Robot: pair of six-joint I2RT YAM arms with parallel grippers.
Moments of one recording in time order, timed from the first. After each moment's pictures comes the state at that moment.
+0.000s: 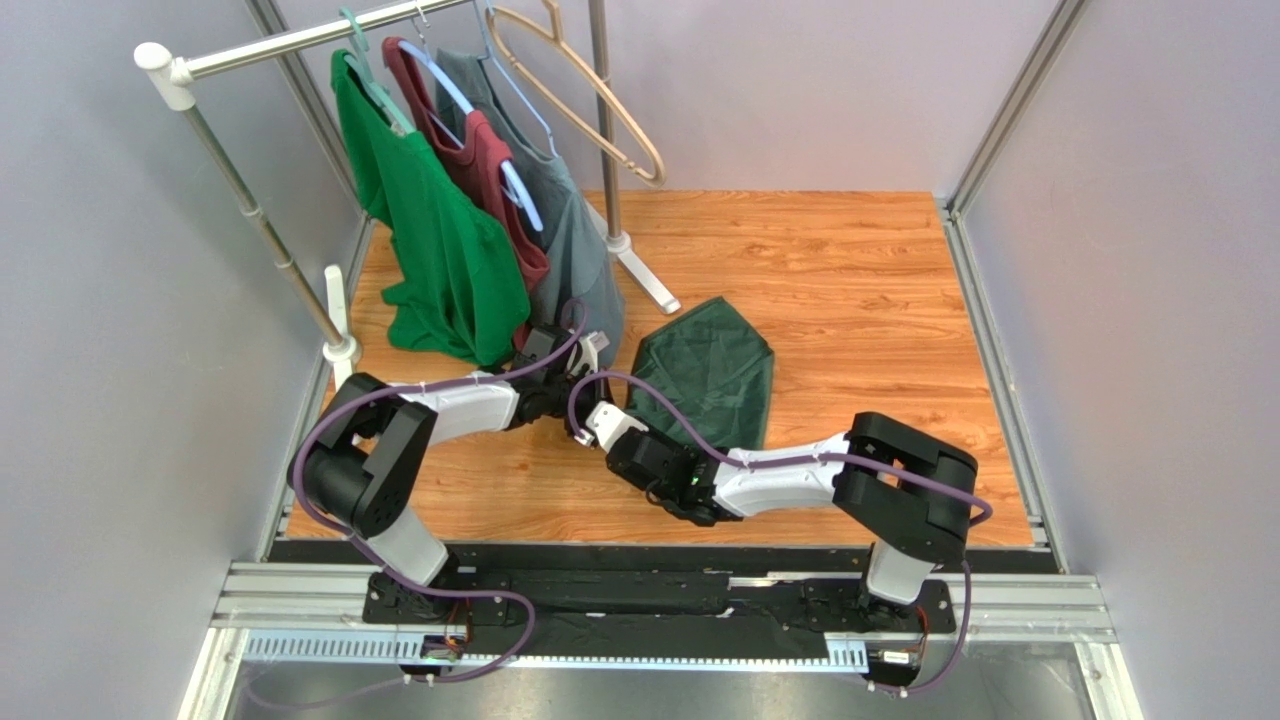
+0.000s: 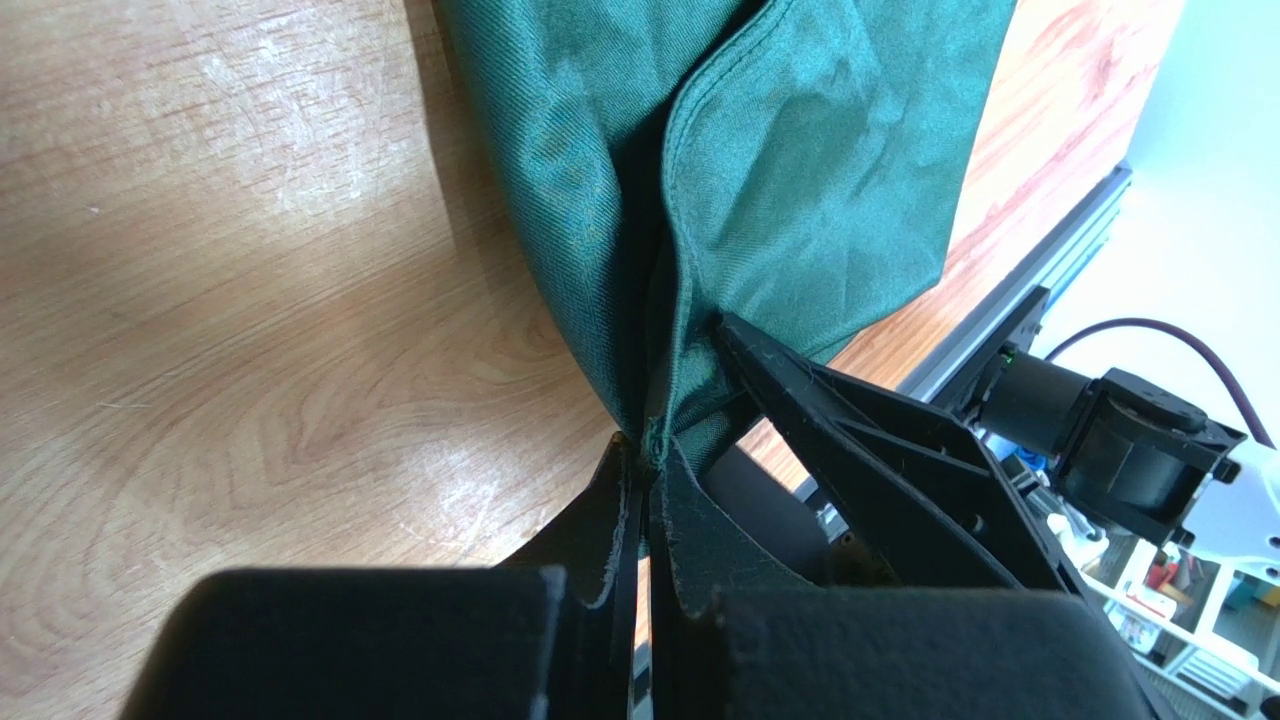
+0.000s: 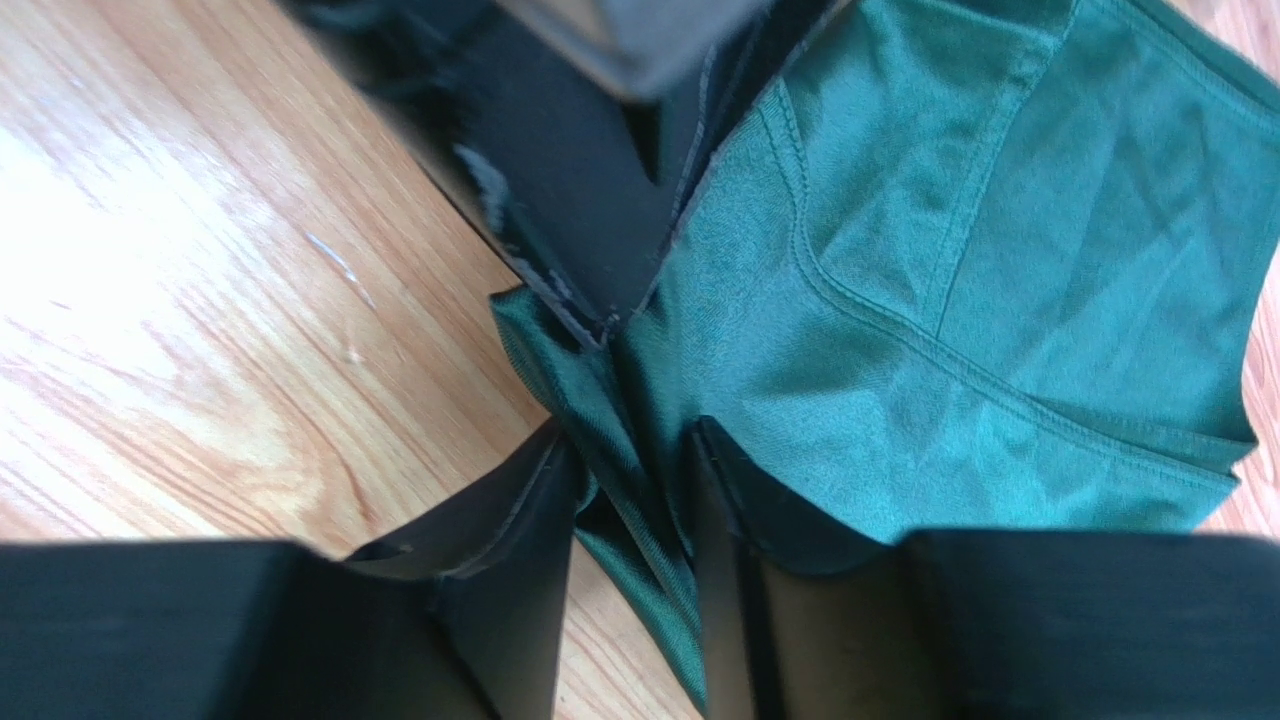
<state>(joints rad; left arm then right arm) -0.51 1.62 0.74 -0.04 0.57 -0.67 1.19 1.72 0.82 0.05 0.53 -0.04</state>
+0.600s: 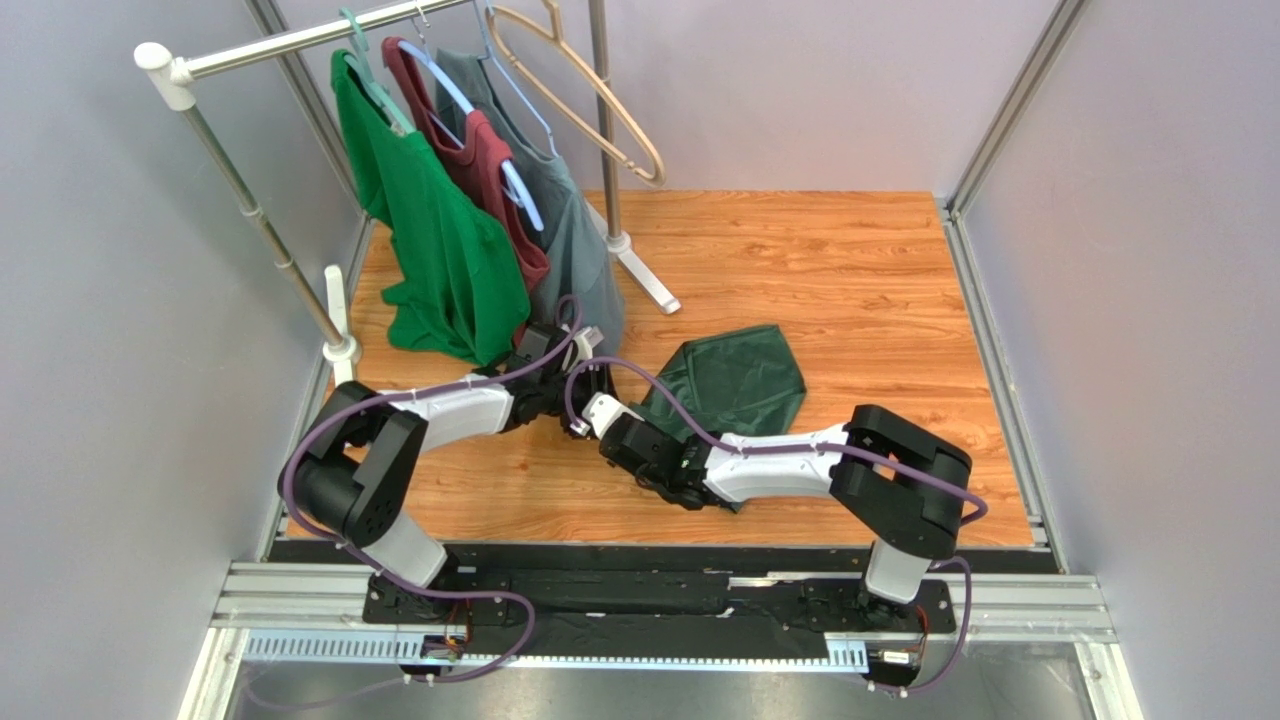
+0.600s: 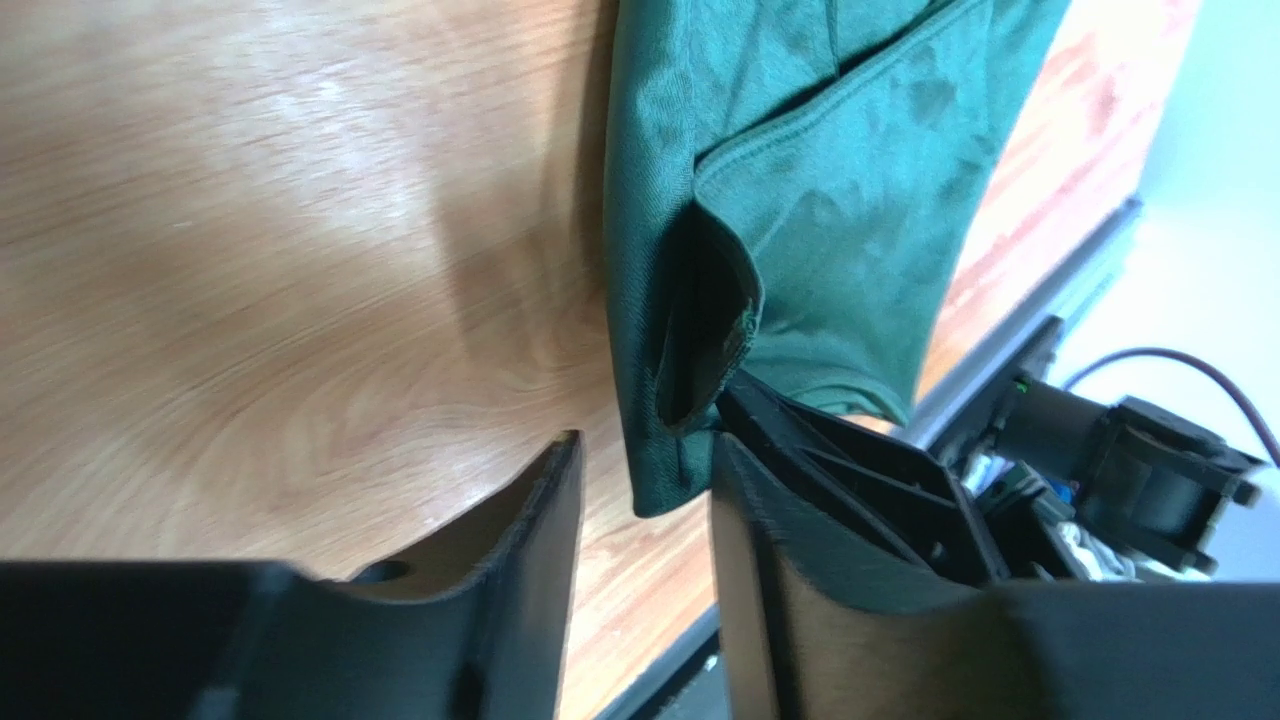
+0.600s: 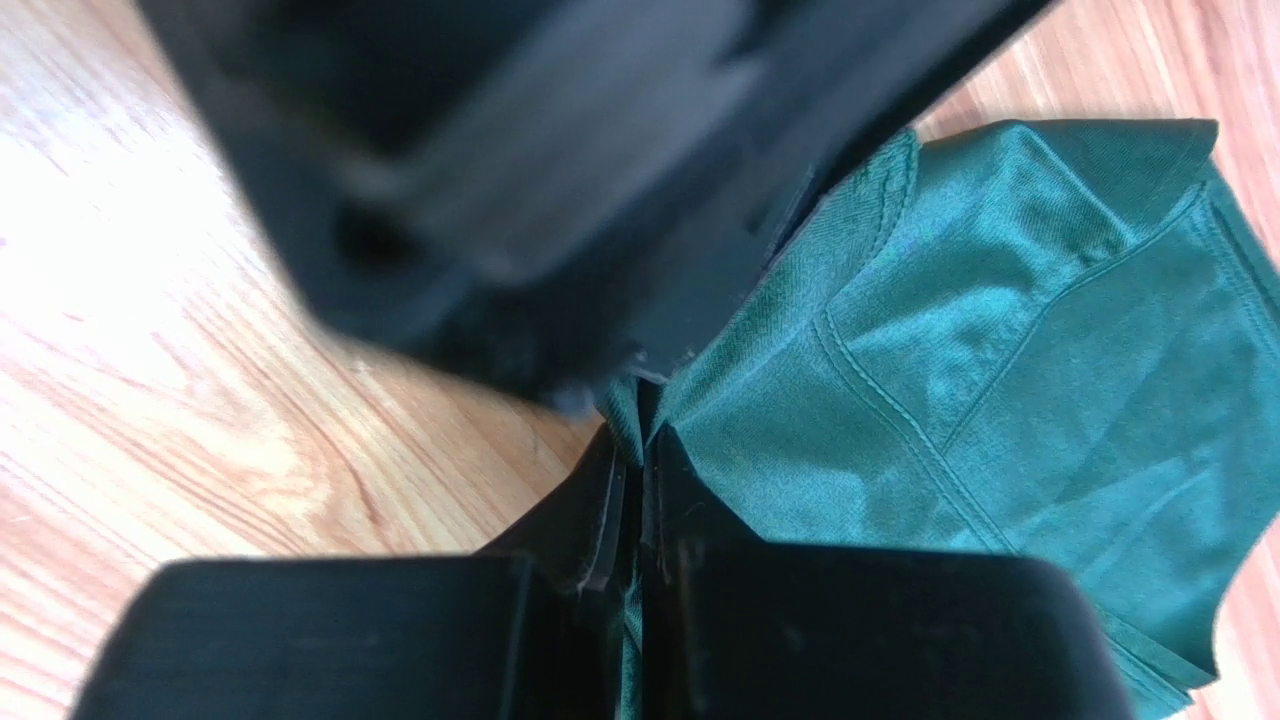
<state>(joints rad) -0.51 1.59 0.73 -0.03 0.53 -0.66 1.16 1.74 0.91 -0.11 0.47 -0.01</state>
